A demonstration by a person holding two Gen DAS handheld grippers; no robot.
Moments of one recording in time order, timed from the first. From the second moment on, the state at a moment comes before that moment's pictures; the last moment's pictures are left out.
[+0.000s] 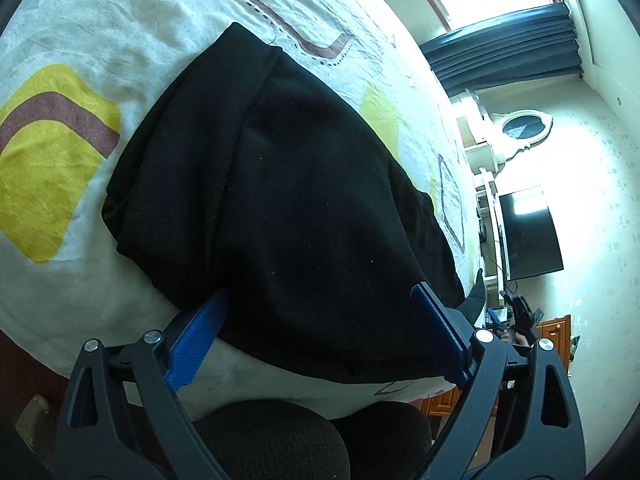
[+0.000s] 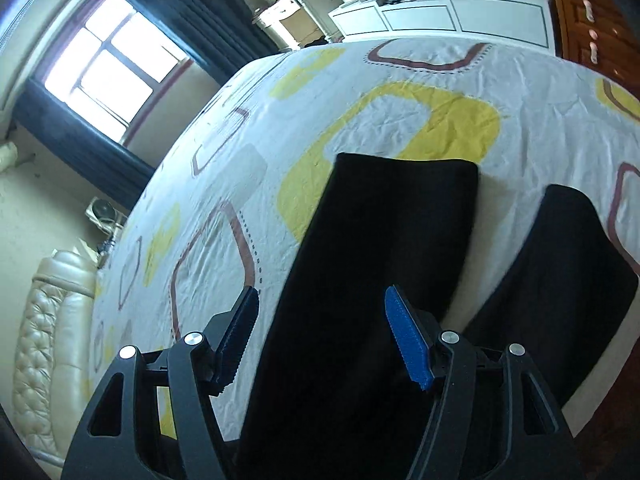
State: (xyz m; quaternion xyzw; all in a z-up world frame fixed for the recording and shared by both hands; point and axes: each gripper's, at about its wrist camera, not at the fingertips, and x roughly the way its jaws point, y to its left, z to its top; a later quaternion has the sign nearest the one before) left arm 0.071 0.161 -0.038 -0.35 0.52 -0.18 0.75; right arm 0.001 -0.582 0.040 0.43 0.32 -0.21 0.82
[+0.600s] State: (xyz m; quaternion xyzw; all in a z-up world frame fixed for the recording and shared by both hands) left arm 0.075 0.145 -0.031 -0.31 0.54 -0.15 0.77; right arm -0.157 -0.672 -0.040 0.62 0.21 -0.24 0.72
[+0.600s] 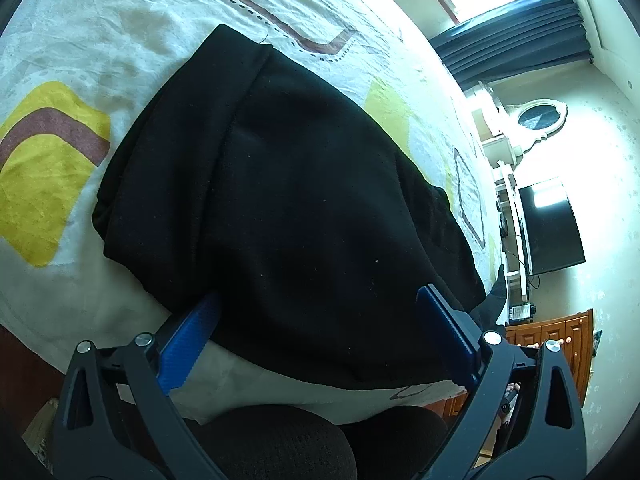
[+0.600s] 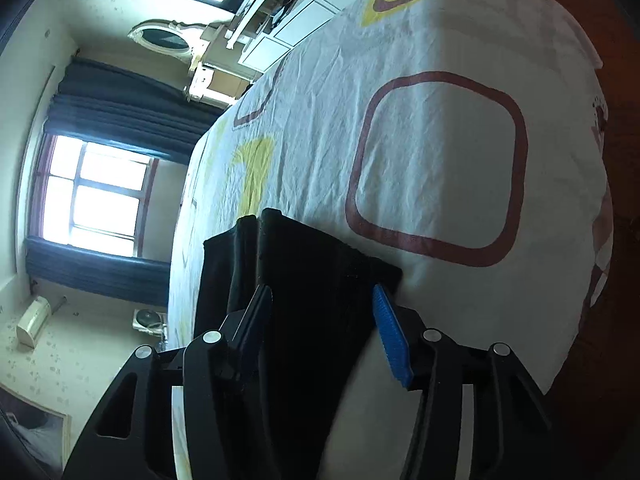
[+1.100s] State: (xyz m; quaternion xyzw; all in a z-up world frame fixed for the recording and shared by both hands) left arm 0.077 0.140 -0.033 -0.32 0.53 -0.14 0.77; right arm -0.151 -0.677 -0.049 0.60 0.22 -0.24 0.73
